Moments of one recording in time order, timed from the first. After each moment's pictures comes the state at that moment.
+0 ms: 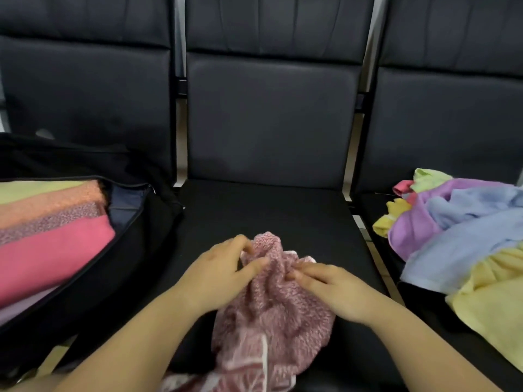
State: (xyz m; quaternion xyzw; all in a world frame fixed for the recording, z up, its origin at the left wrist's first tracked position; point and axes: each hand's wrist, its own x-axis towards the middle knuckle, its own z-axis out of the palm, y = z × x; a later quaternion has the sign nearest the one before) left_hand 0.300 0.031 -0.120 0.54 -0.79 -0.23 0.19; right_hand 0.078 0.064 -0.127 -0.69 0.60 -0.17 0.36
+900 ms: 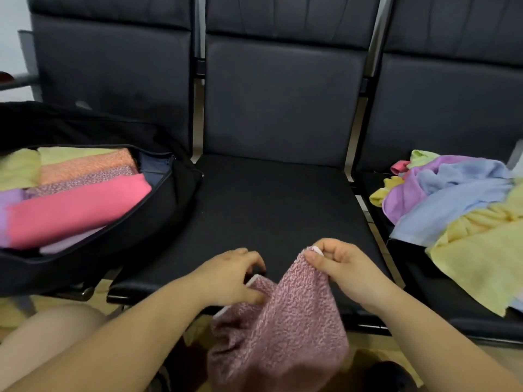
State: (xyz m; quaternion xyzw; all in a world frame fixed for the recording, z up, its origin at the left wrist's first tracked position) left_hand 0.328 0.099 -0.152 0.47 -0.85 -0.24 0.02; right_hand 0.102 0.149 -0.122 -0.59 0.55 -0.34 0.48
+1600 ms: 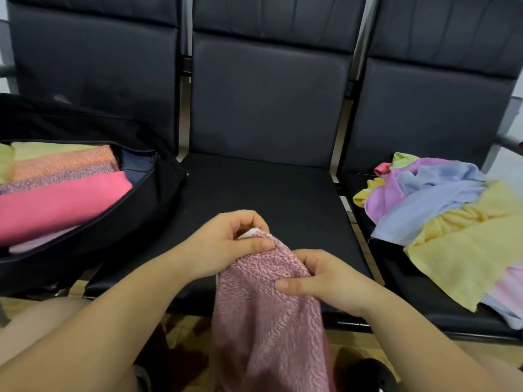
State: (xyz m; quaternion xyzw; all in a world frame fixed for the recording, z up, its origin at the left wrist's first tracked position) left_hand 0.310 0.112 -0.091 0.35 -0.74 -0.49 0.30; right_hand 0.103 0.161 -0.102 -0.60 0.50 -0.24 0.57
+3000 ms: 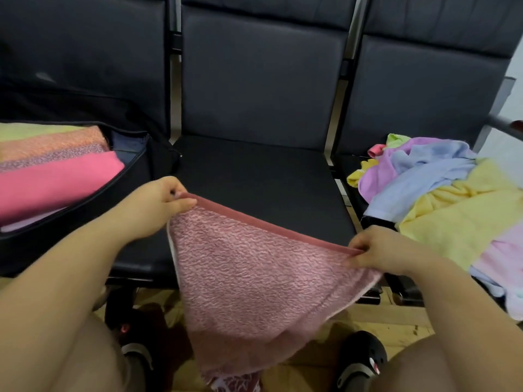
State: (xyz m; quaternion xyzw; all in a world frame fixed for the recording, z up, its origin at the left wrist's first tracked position) left_hand 0.381 0.081 -0.106 0.58 -0.71 -0.28 0.27; right_hand 0.023 0.163 -0.100 -0.66 0.71 -0.03 0.26
